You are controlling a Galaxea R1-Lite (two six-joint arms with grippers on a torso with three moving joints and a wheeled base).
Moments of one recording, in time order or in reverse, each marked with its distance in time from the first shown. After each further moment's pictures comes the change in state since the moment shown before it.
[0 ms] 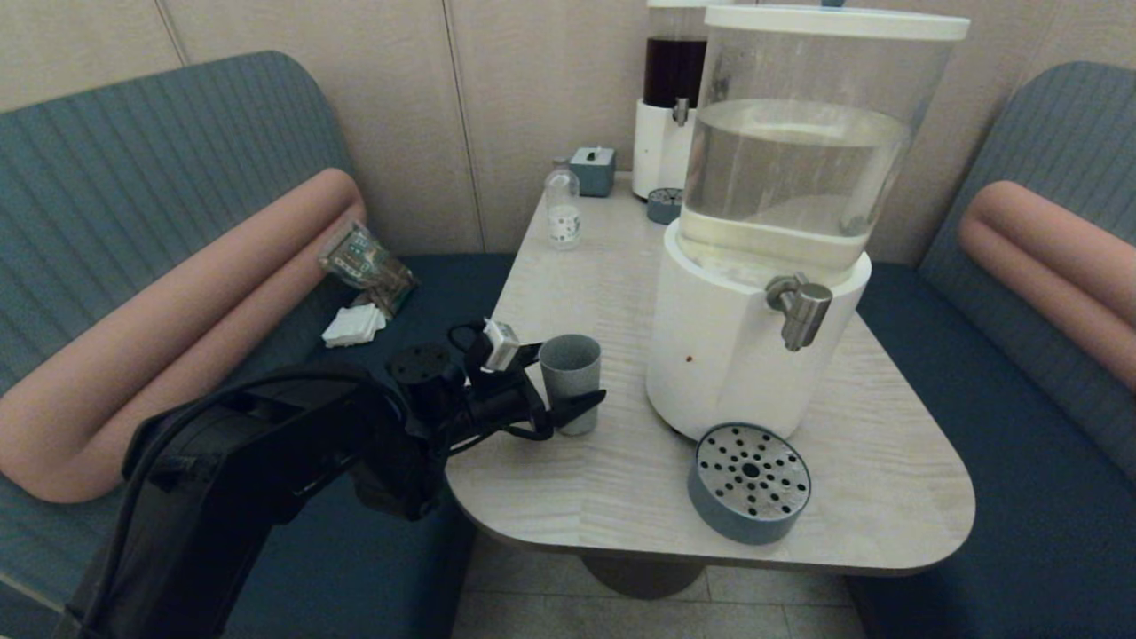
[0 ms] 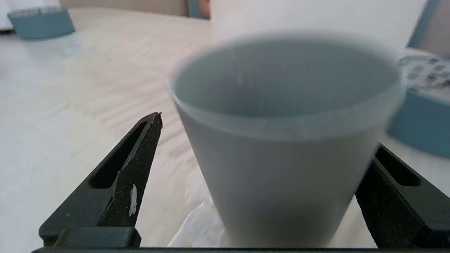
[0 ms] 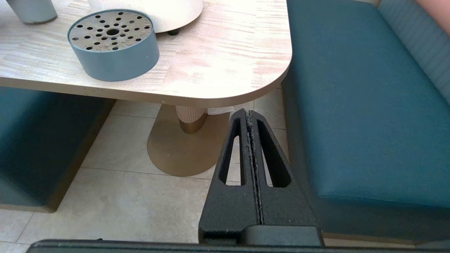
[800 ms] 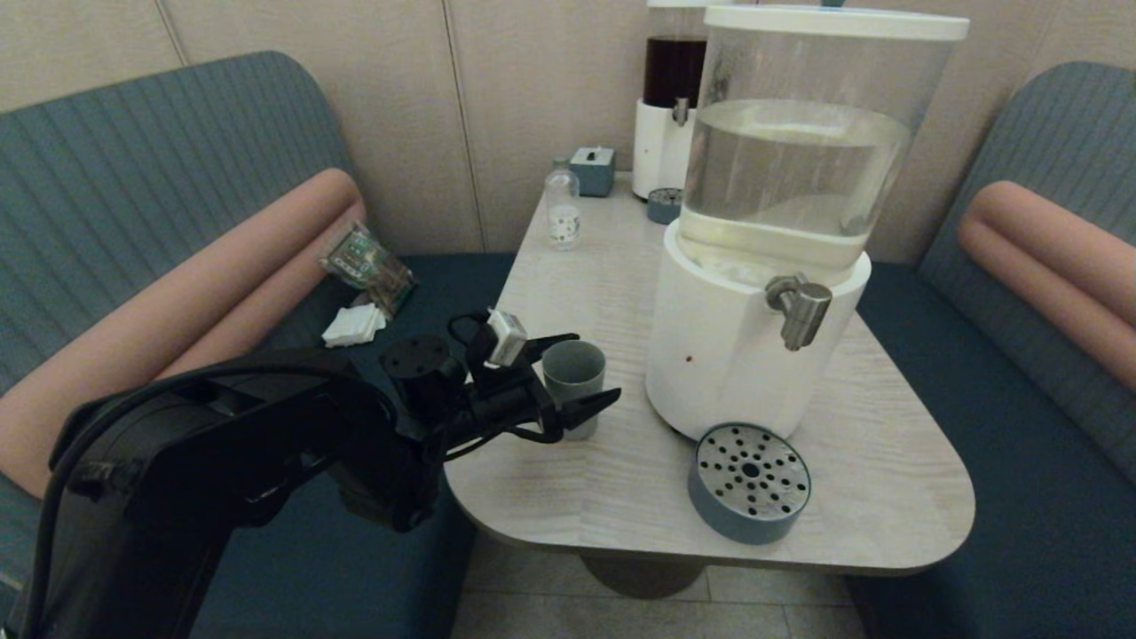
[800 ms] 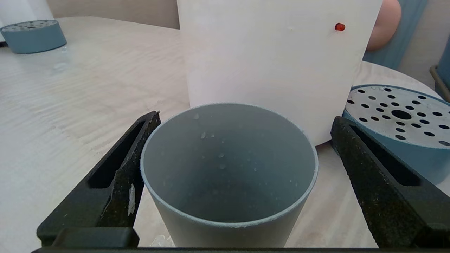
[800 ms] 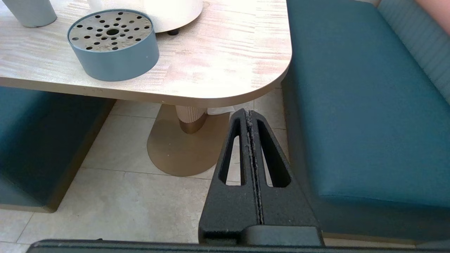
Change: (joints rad) left arm -0.051 -0.127 0.143 0.000 0.050 0.008; right arm 0.000 0.000 0.000 0.000 0.000 0.000
